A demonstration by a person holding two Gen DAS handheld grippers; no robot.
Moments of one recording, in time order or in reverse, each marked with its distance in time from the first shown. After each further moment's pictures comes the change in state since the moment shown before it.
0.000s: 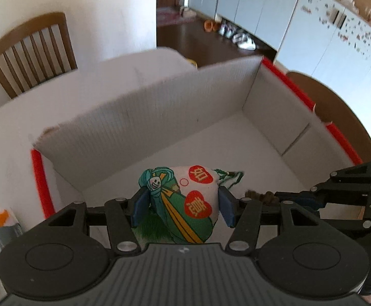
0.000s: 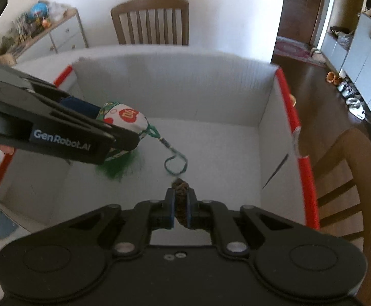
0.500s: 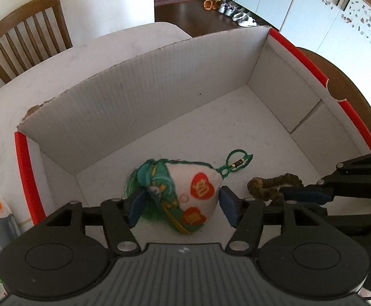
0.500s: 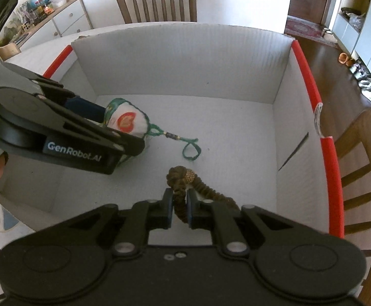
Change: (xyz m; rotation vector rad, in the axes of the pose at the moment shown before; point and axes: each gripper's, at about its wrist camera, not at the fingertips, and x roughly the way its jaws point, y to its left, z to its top) left arm 0.015 0.003 -0.003 0.017 0.092 0.006; right arm 0.009 -0.010 -0.008 0.016 0.076 0.057
